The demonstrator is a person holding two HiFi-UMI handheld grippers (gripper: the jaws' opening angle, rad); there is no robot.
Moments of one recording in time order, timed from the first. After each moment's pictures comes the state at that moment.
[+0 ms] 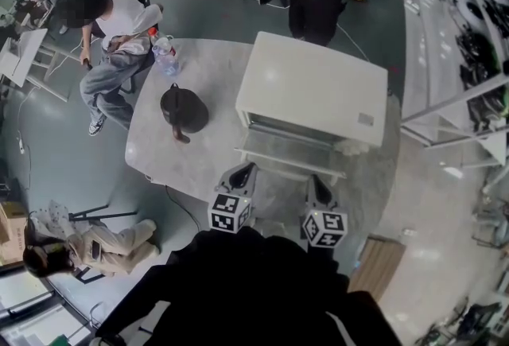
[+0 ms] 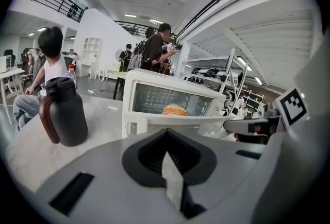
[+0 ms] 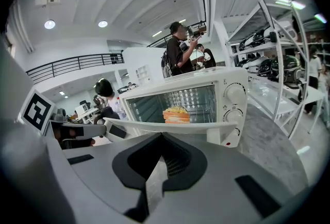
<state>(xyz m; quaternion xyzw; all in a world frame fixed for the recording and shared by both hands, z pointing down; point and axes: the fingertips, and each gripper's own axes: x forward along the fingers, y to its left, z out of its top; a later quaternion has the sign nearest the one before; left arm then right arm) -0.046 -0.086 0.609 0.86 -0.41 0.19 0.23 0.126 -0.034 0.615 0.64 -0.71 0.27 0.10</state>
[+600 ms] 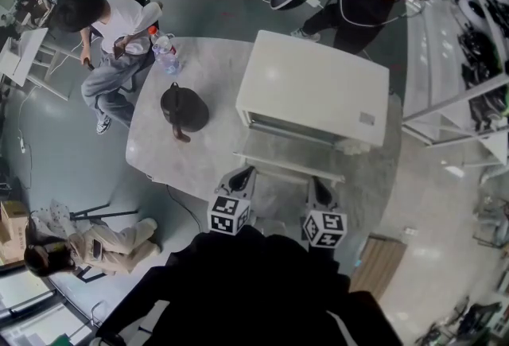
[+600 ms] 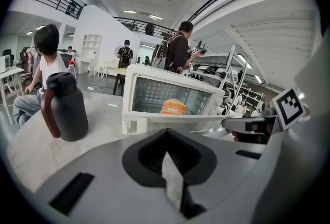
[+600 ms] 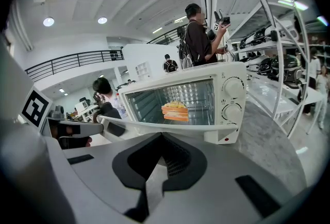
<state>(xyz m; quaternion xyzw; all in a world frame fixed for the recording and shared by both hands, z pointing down) -0.049 -0.074 0.622 0.86 -0.40 0.20 0.24 0.129 -0.028 0.629 0.64 -0.71 0.27 0.12</state>
